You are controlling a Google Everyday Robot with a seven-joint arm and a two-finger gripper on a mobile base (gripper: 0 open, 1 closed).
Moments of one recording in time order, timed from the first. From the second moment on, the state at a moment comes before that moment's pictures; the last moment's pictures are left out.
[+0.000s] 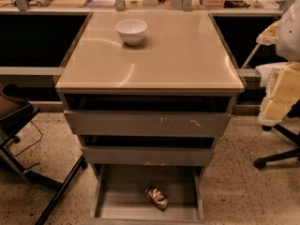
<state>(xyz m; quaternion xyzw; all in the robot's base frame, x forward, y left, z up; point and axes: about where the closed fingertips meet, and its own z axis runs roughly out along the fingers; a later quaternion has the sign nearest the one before) 0.438 -0.217 0.976 -0.60 0.78 -0.03 0.16</state>
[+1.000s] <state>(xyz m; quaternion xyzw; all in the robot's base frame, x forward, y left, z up) 0.445 -0.226 0.926 -0.59 0.80 -0.04 0.13</state>
